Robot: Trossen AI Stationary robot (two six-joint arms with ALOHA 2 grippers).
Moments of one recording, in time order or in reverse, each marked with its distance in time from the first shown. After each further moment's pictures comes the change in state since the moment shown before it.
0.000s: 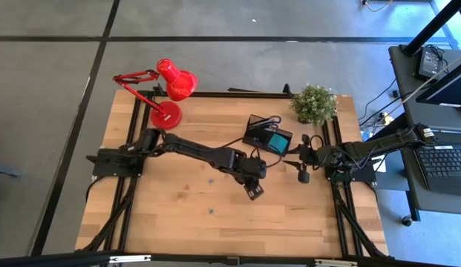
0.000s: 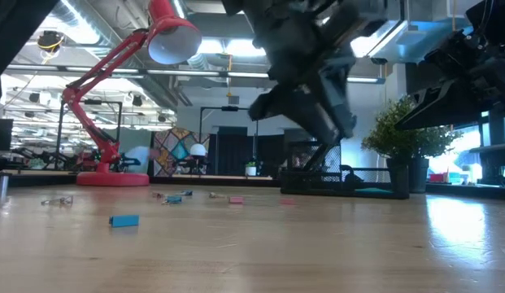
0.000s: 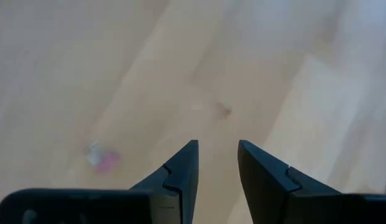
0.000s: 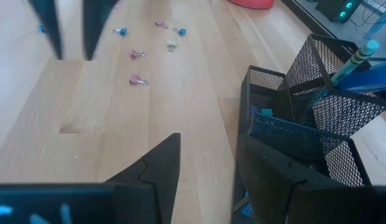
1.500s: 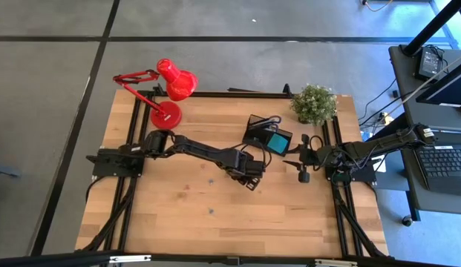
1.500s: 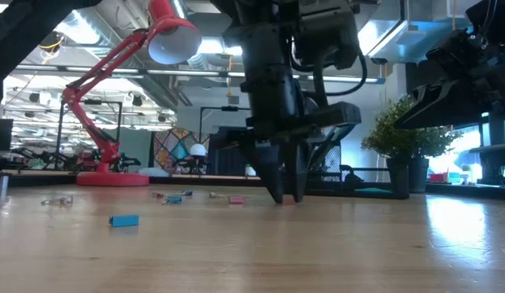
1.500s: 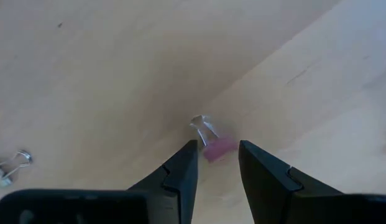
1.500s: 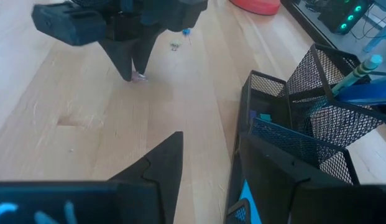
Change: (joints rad) left arm 0.034 0.112 0.001 -0.170 -0.100 -0.321; right arm 0.000 0.000 0.000 0.008 0.002 -0.079
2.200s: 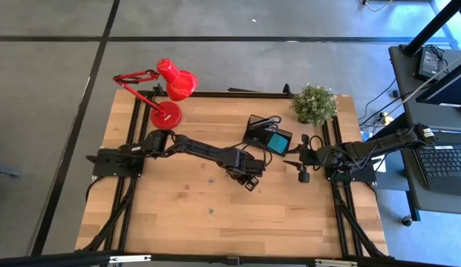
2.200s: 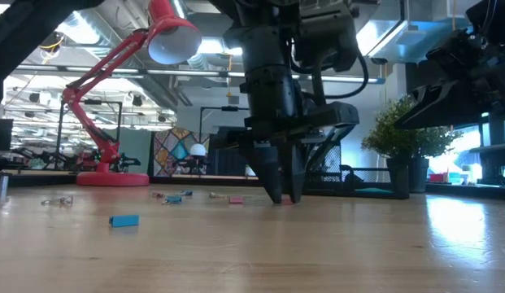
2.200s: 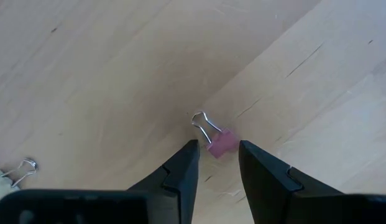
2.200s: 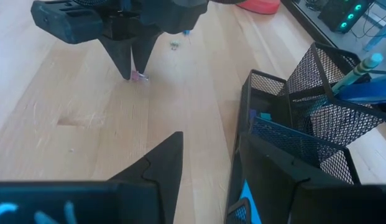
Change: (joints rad) left arm 0.007 0.011 0.001 -0.030 0.032 0.073; right arm 0.000 0.000 0.000 -0.003 0.000 0.006
